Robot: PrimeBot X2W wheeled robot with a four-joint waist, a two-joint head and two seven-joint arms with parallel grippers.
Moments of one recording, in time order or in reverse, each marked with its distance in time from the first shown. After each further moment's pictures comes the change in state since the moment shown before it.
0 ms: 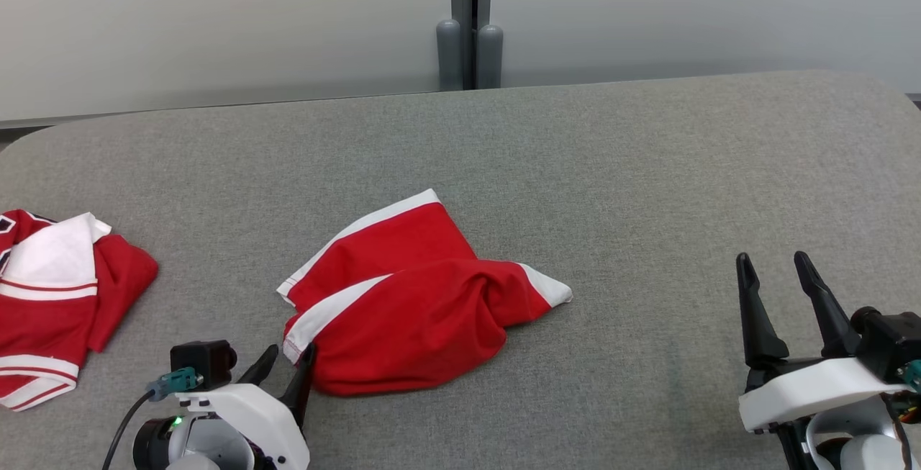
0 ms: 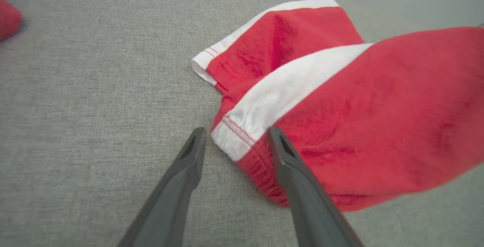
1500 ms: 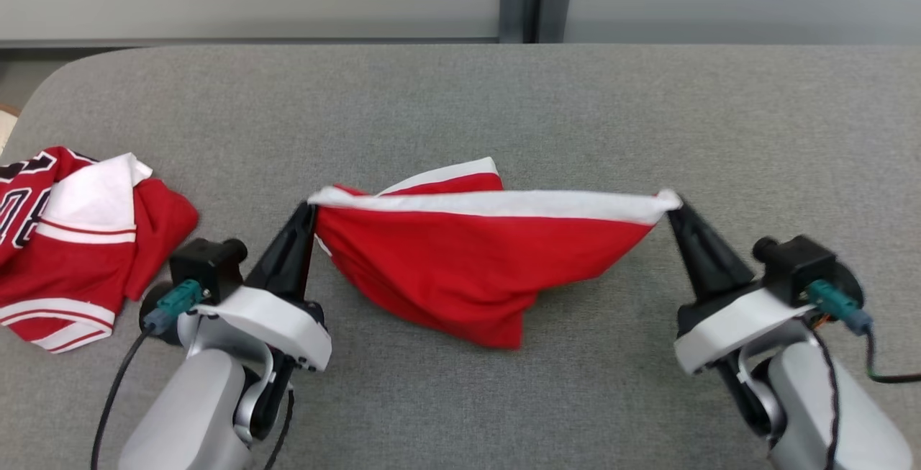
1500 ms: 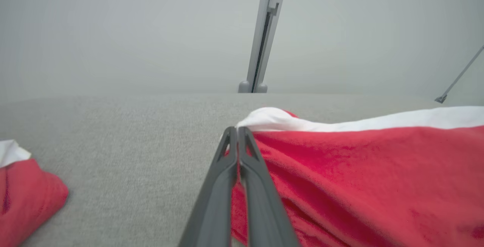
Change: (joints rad) left arm -0.203 -0.015 -0.064 -0.026 0.078 -0.005 -0.222; right arm -0.308 -0.126 0.376 0.352 0.099 0.000 -0.151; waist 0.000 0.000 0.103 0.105
